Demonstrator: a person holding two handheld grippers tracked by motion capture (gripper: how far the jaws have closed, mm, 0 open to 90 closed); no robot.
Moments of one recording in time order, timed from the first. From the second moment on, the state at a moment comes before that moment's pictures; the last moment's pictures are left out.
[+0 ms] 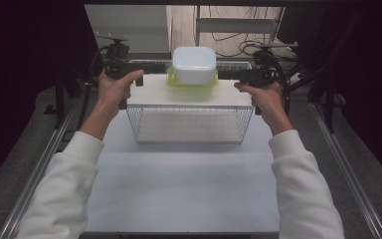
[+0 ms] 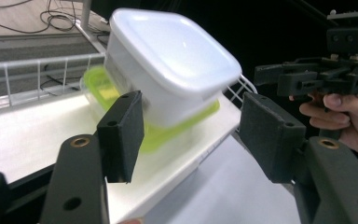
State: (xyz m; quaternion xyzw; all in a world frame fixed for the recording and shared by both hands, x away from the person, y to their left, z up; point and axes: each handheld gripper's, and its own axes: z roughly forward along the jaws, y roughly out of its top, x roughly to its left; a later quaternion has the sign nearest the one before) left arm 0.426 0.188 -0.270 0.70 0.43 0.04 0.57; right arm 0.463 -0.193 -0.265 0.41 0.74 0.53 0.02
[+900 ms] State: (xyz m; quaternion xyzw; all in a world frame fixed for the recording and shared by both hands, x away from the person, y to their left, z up) left arm 0.293 0.207 -0.403 0.75 0.42 0.06 0.50; right arm 0.338 -0.249 -0.380 0.37 0.80 0.47 0.05
